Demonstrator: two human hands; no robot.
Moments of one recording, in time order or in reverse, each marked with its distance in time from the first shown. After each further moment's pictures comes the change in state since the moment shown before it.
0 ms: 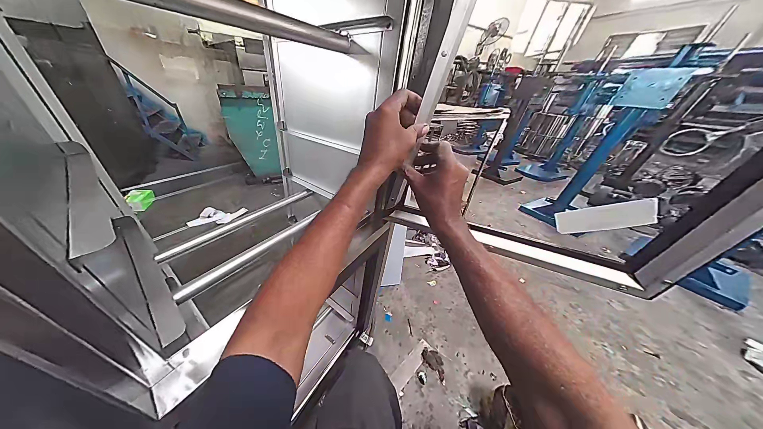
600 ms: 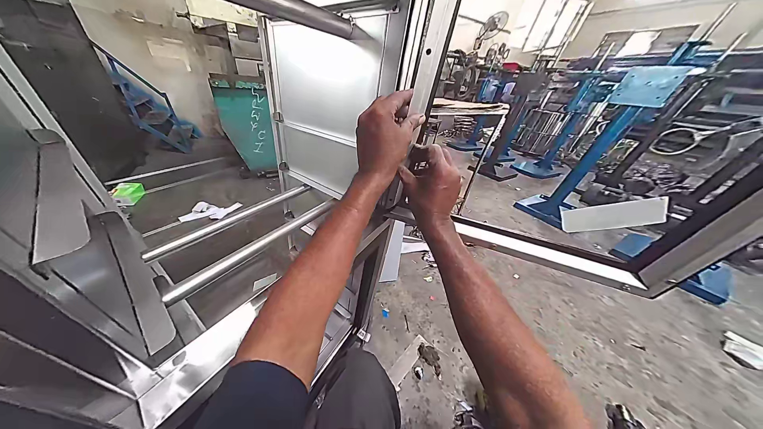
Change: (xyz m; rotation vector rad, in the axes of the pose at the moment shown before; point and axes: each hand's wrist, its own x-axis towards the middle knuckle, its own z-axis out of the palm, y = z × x) left_hand -0.010 -0.017 0.010 0.151 0.276 0.043; right_hand -0.014 0.002 0.021 -0.237 0.077 -0.008
